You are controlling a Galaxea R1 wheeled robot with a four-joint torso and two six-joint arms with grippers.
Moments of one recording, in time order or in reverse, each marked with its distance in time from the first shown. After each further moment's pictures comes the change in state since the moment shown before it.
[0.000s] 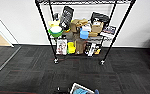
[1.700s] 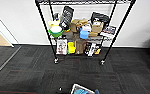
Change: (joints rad) left arm 0.014 0.041 -0.019 0.036 0.007 0.022; right arm 0.108 0.000 -0.016 0.013 0.071 0.136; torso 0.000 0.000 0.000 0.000
